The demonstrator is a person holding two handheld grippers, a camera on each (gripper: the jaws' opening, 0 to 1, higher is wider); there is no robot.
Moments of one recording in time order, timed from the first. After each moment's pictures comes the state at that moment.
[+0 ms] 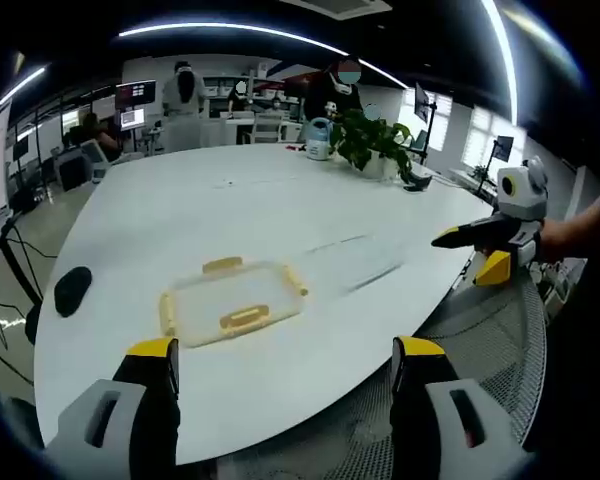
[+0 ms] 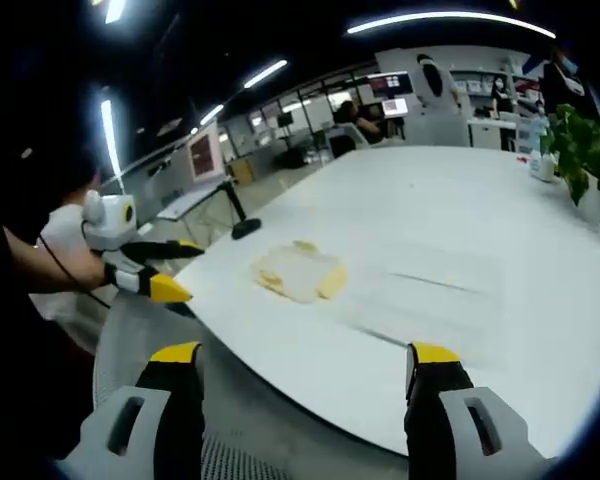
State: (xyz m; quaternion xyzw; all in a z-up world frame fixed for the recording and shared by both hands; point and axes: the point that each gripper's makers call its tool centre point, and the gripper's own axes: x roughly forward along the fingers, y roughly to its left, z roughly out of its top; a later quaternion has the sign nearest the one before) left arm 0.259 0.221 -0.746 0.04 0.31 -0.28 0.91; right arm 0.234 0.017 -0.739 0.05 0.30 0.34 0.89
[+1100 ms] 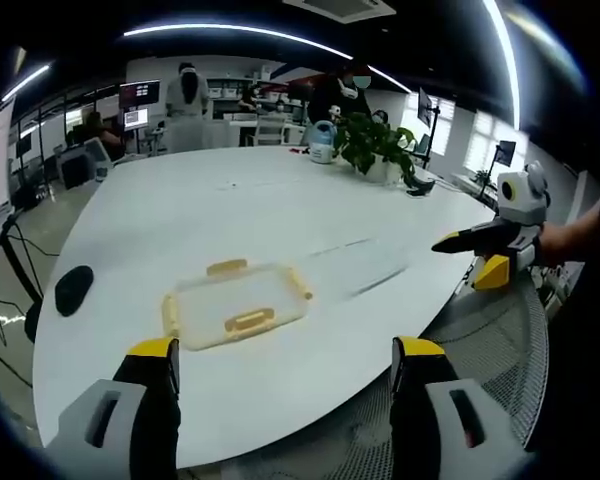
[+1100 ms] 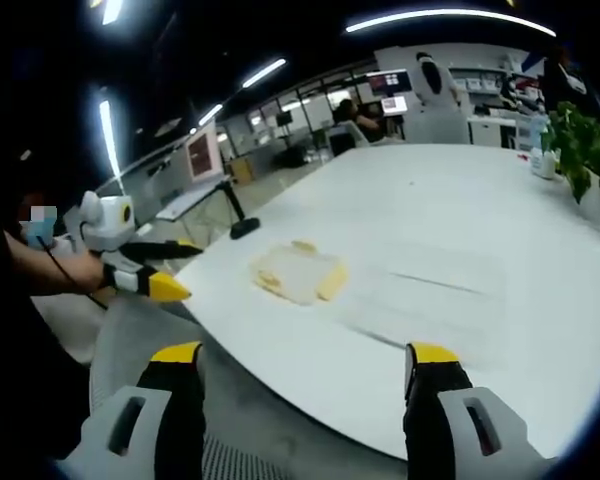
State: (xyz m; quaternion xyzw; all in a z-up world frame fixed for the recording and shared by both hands) left arm 0.264 0.224 -0.747 0.03 0.31 -0.27 0.91; right arm 0.240 0.019 -0.743 0.05 0.31 0.34 0.89
